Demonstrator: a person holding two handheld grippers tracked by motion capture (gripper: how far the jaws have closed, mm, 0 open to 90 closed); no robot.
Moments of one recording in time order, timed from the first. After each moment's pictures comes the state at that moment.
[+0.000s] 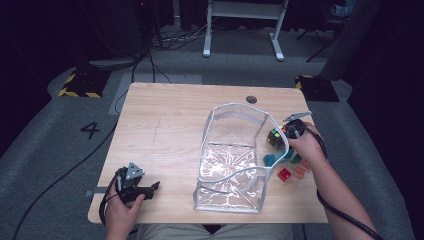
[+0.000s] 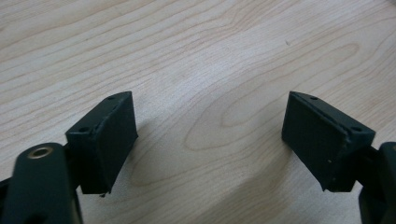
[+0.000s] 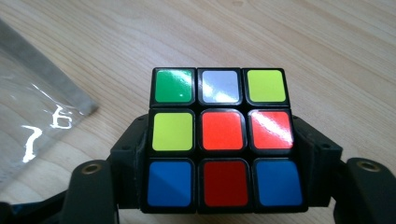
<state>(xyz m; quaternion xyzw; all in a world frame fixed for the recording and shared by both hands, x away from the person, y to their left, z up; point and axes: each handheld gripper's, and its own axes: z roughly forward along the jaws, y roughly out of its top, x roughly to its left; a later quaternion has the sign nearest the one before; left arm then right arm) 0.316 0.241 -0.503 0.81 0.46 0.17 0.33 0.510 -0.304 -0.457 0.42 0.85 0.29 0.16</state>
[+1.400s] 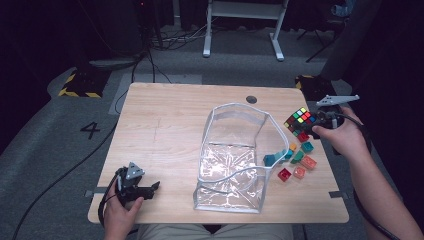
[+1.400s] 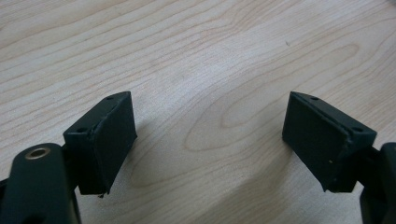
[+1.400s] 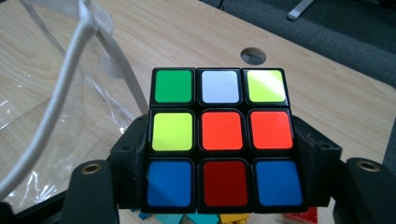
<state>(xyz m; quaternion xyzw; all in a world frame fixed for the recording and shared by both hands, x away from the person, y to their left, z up) 0.317 0.241 -0.503 0.81 0.46 0.17 0.33 0.451 -0.330 -0.322 0.38 0.82 0.37 0.19</state>
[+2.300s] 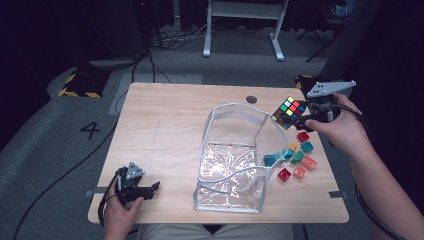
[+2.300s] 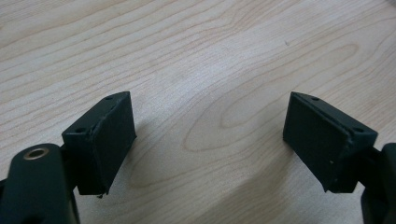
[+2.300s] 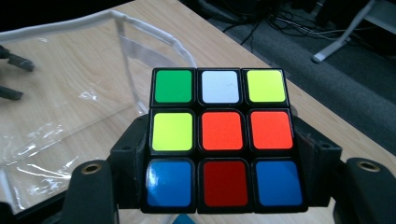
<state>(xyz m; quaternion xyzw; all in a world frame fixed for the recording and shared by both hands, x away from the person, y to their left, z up) 0.317 0.241 -0.503 0.81 0.46 0.17 0.33 0.427 -0.271 -0.261 0.28 0.86 0.39 0.19</state>
